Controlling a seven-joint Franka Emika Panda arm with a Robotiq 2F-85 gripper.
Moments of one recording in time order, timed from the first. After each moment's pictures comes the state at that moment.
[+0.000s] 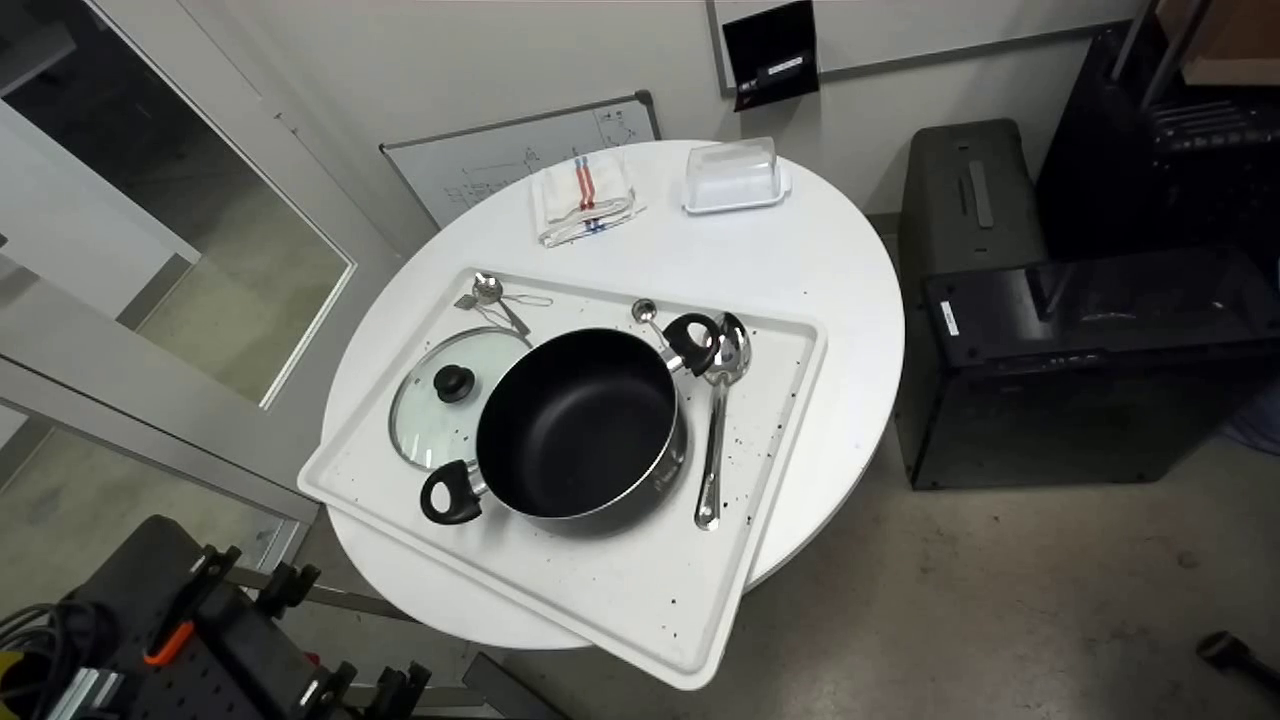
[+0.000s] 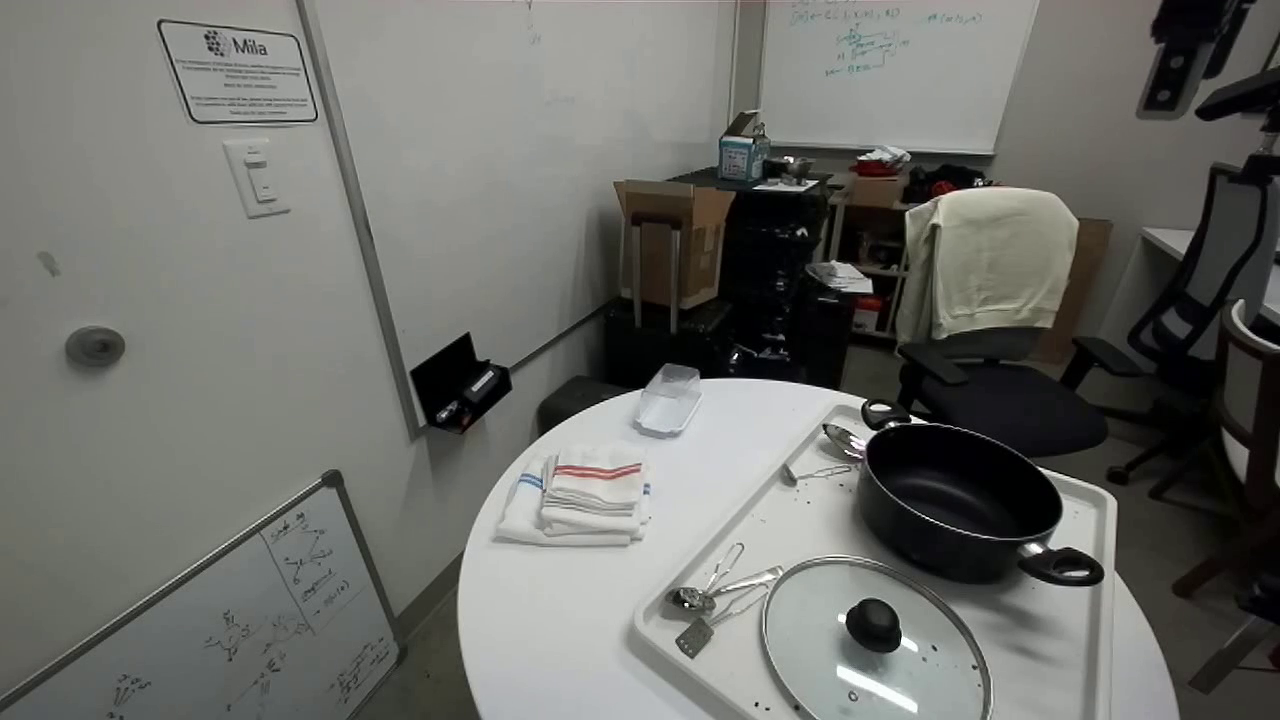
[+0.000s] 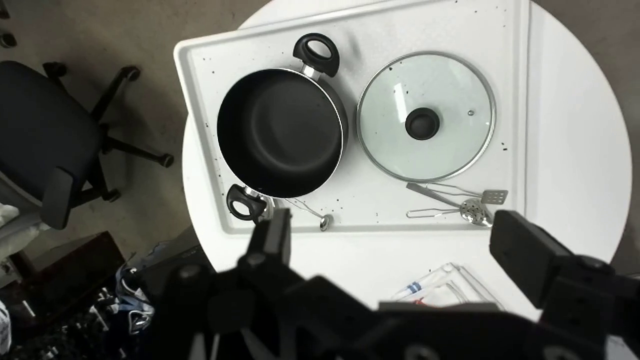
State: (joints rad) arm 0.05 -0.29 0.31 -2.10 -0.17 1.75 0.45
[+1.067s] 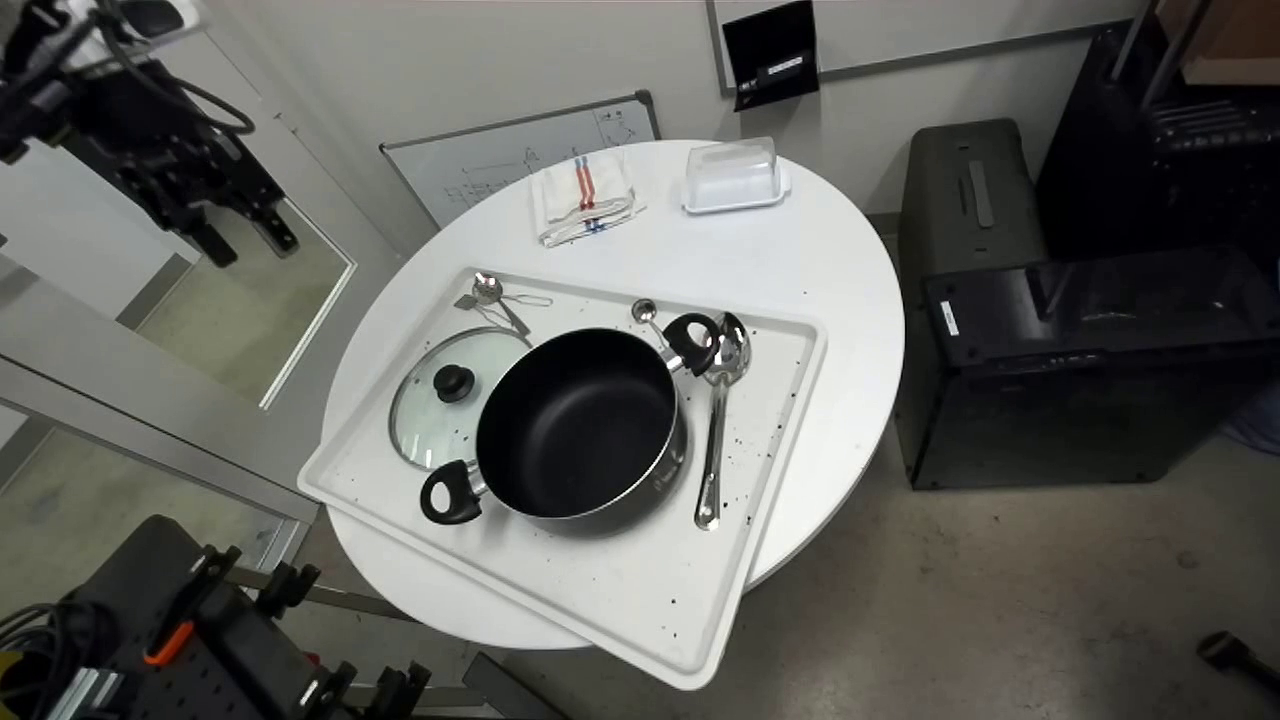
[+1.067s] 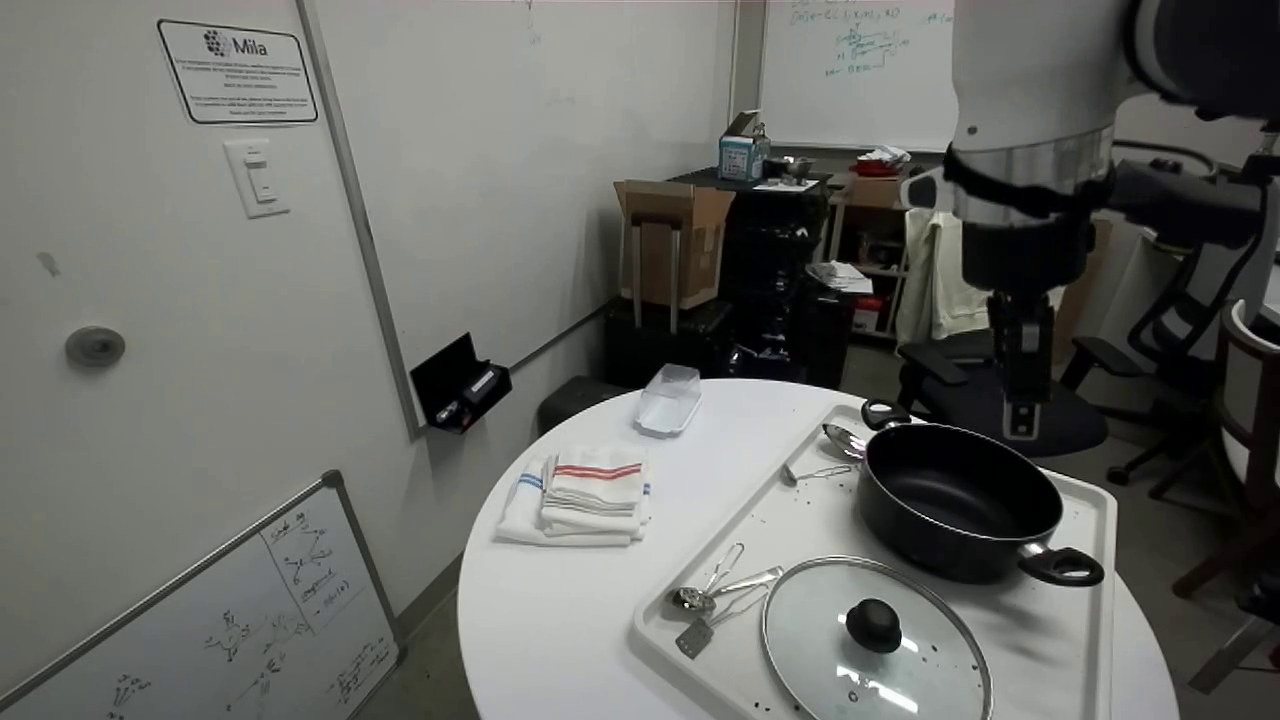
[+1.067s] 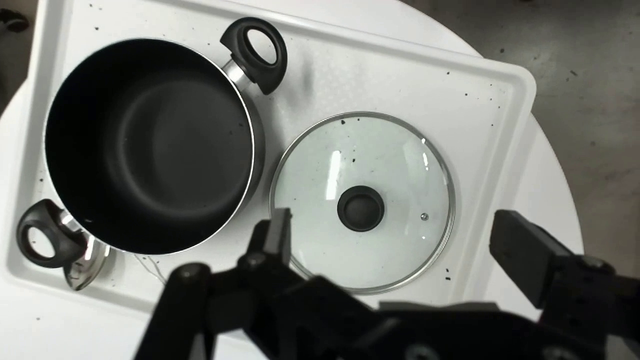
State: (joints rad) arm 0.10 0.13 0.20 -2.23 -0.14 2.12 0.07
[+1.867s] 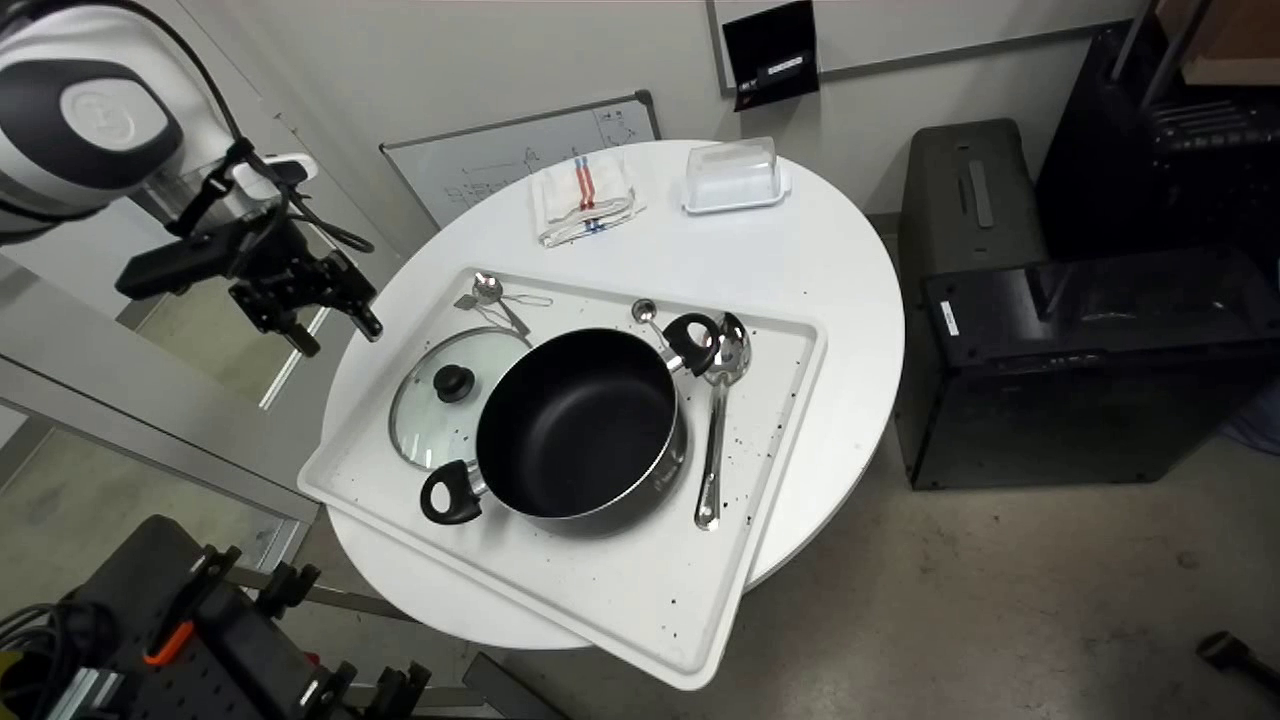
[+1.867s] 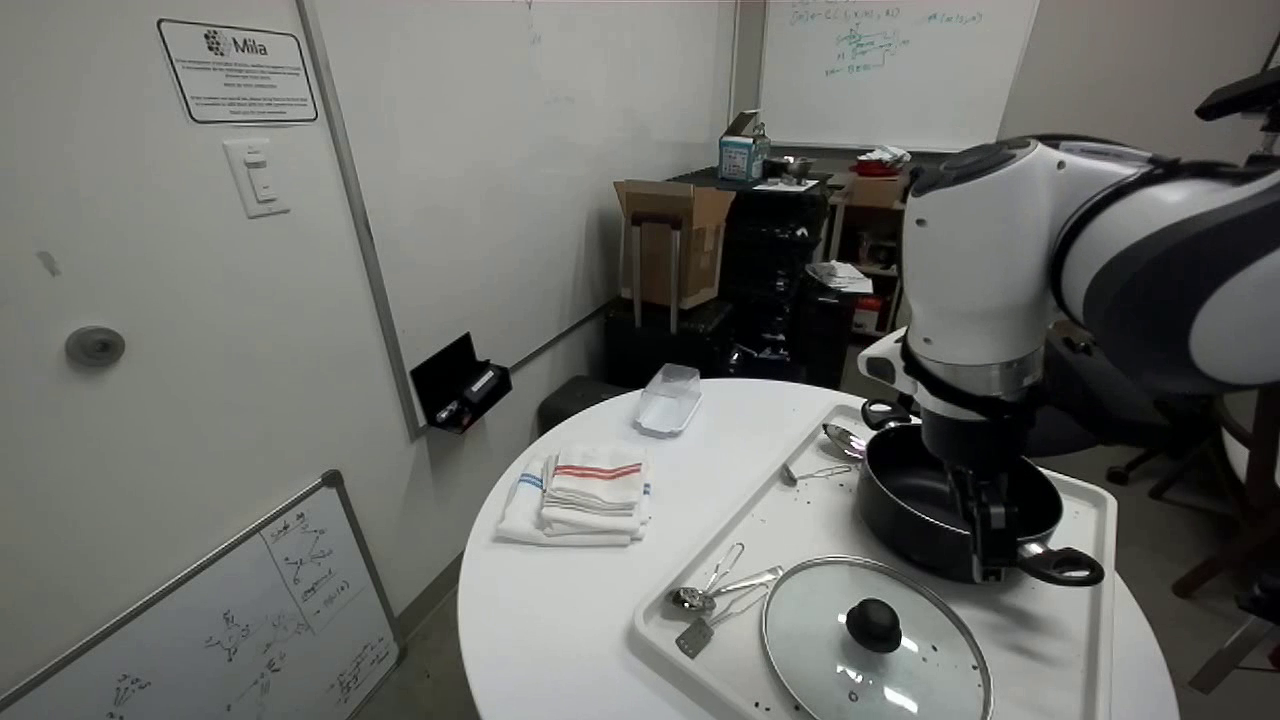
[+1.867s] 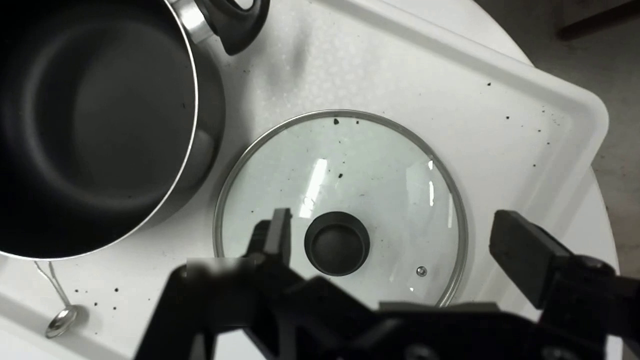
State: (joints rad) arm 0.18 0.41 0.15 -2.24 -0.28 2.39 0.03
